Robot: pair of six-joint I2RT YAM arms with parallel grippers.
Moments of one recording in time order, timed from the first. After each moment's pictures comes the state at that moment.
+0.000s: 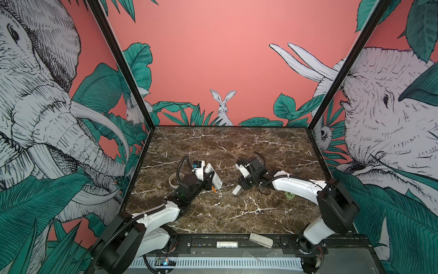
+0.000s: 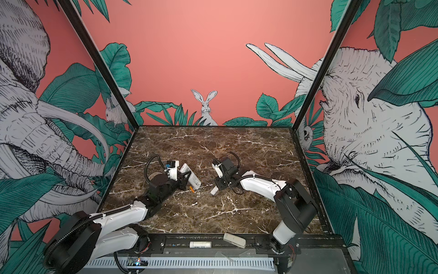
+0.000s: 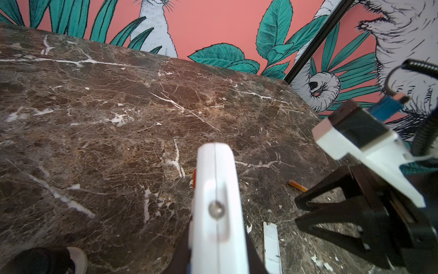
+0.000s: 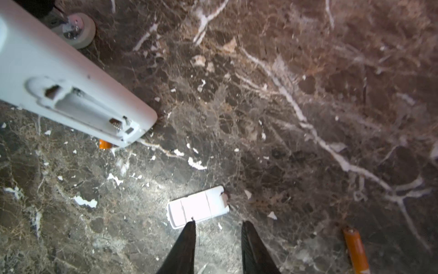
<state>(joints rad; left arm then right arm) -0.60 1.15 0.29 0.58 0.02 -0.40 0.76 1.60 0.95 -0.36 -0.09 0.16</state>
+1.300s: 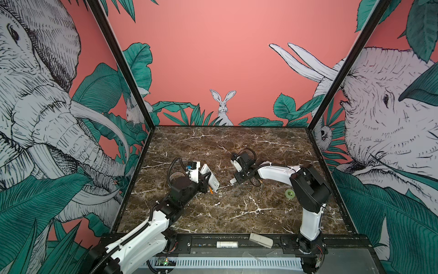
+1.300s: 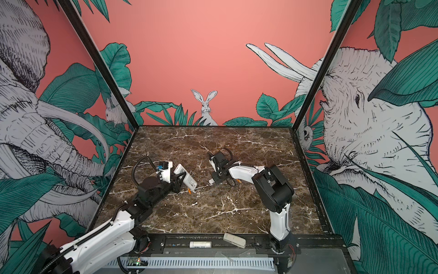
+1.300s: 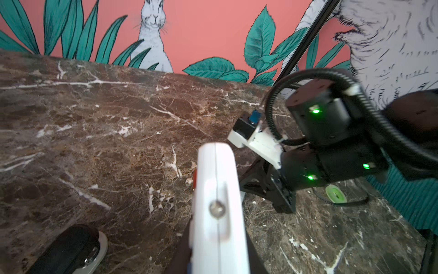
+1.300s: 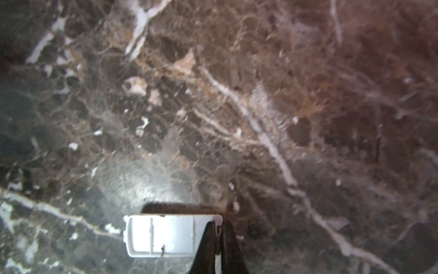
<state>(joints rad) -0.60 0.78 0.33 0.22 0.03 -0.38 0.68 1.93 1.23 -0.40 -0.01 0.07</state>
